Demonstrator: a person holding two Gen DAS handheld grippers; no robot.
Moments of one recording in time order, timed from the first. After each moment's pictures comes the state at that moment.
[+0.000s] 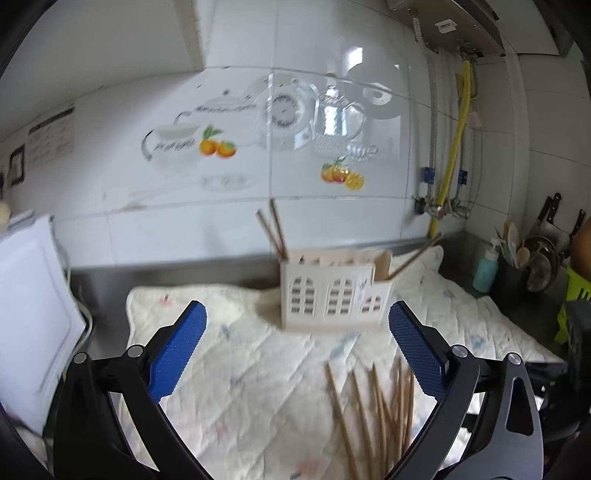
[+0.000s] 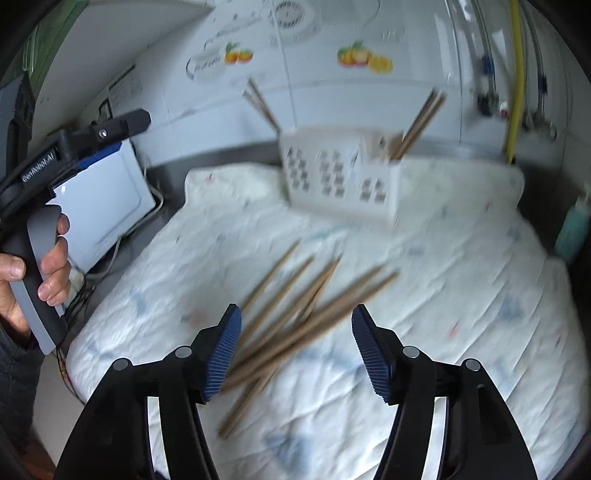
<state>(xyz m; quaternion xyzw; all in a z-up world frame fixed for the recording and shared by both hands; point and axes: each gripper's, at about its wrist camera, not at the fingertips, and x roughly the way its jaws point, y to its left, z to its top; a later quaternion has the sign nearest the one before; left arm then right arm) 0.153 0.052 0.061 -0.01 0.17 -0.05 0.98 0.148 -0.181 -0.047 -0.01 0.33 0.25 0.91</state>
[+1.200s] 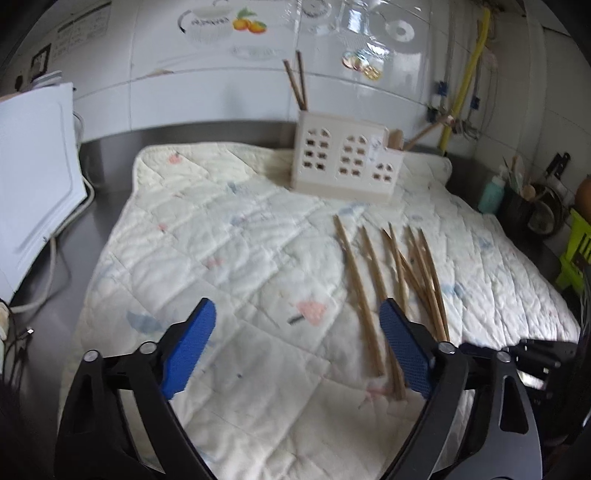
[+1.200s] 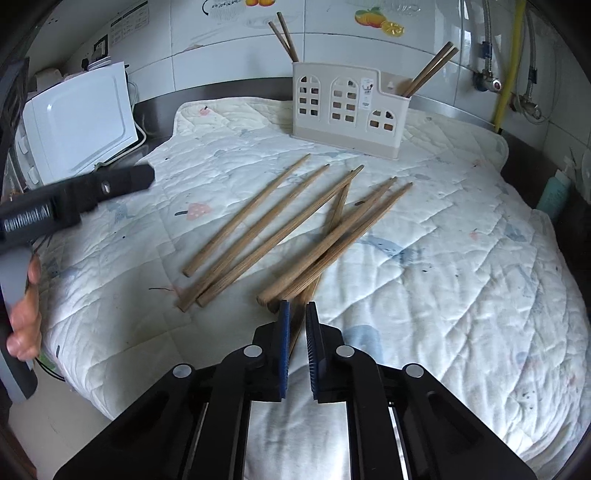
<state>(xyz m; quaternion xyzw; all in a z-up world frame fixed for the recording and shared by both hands) 0.098 0.060 -0.062 -0.05 0.31 -0.05 0.95 0.088 -0.140 -0.124 -0.08 0.35 0.18 0.92</state>
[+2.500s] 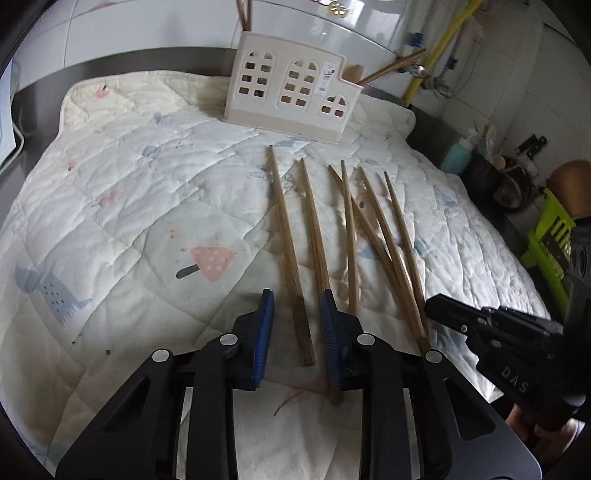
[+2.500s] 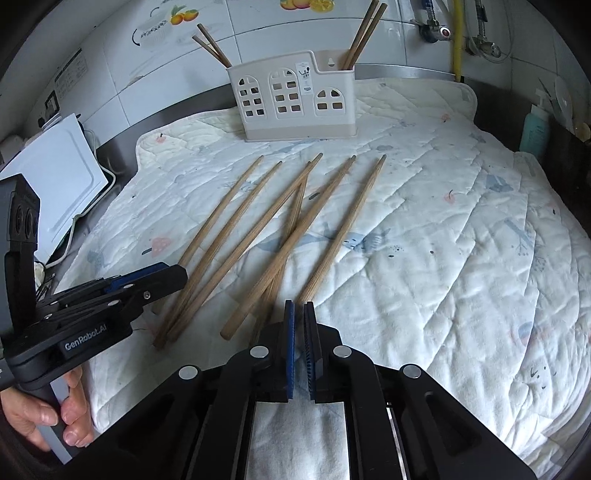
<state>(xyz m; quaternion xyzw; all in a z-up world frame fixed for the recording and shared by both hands) 0.133 0.021 -0.107 -0.10 0.39 -0.15 0.90 0.114 -0.170 -0.123 0.03 0.39 0.14 0.91</state>
